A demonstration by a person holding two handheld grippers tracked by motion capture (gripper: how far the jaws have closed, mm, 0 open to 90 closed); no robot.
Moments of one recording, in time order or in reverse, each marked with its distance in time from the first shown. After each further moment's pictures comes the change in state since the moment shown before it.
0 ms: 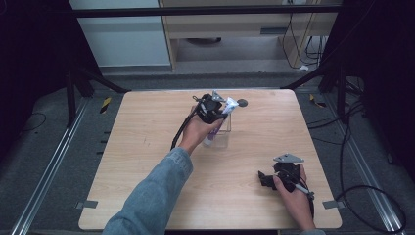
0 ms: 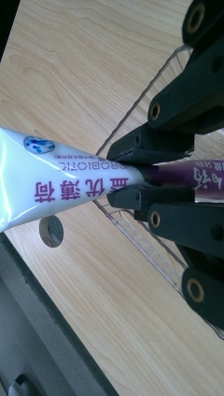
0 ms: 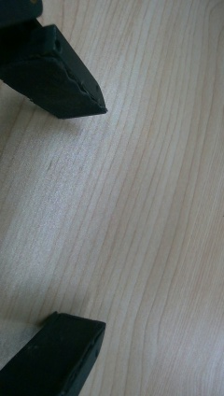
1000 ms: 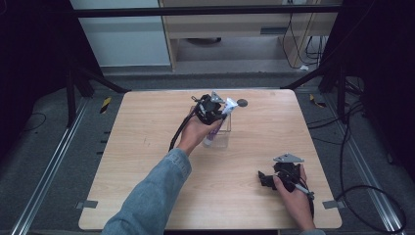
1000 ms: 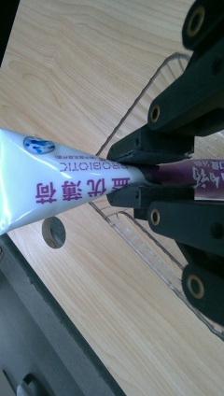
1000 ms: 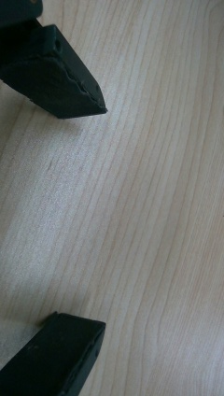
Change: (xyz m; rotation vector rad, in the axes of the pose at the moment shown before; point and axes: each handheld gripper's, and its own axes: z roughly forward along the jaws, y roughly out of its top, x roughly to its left) left arm -0.001 -0.002 -0.005 -0.011 -0.001 0.023; right arm 0.000 0.000 0.000 -0.001 0.002 0.003
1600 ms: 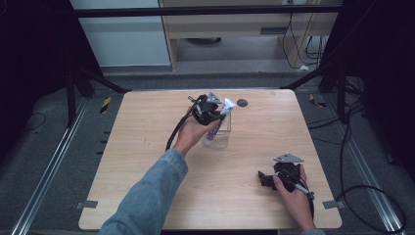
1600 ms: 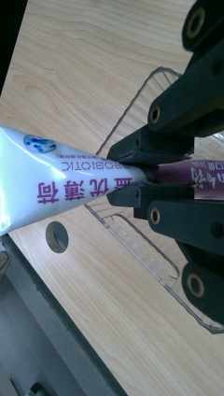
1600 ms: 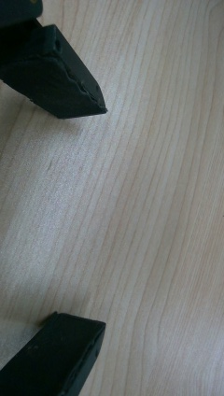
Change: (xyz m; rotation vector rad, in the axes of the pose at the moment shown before) left arm 0.003 -0.005 -0.010 -0.022 -0.037 0.017; right arm 0.000 0.000 0.000 0.000 0.000 0.000
